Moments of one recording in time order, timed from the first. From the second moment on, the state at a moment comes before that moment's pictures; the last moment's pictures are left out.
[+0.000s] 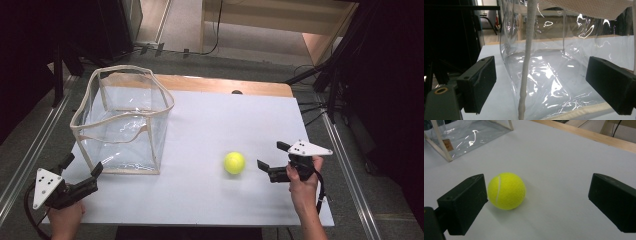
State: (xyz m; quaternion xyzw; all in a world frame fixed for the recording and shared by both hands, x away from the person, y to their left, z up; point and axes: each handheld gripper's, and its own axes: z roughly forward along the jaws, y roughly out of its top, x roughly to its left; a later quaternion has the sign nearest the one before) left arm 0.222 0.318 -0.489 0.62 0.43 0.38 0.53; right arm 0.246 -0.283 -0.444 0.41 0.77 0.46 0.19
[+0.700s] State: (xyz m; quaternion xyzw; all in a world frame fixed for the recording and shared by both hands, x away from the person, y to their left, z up) left arm 0.221 0.318 -0.489 0.63 0.43 0.37 0.53; right arm 0.284 -0.242 -0.440 0.37 0.82 0.40 0.13
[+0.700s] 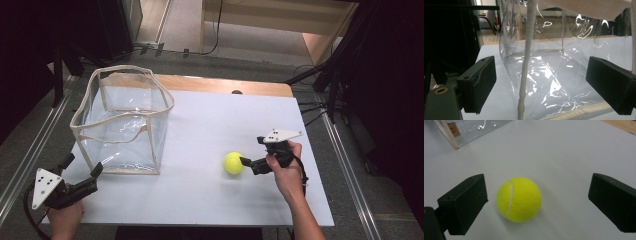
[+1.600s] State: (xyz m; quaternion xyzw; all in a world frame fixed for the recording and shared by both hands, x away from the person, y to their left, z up) left arm 0.221 0.318 -0.489 0.63 0.43 0.37 0.53; right arm 0.310 -0.201 -0.462 0.35 0.89 0.27 0.04
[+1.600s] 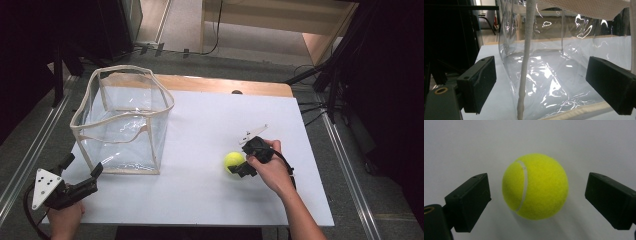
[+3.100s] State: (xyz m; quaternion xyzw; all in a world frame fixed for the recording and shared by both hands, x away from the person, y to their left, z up) left arm 0.221 0.318 -0.489 0.63 0.43 0.37 0.53; right arm 0.325 -0.175 -0.479 0.35 0.92 0.18 0.02
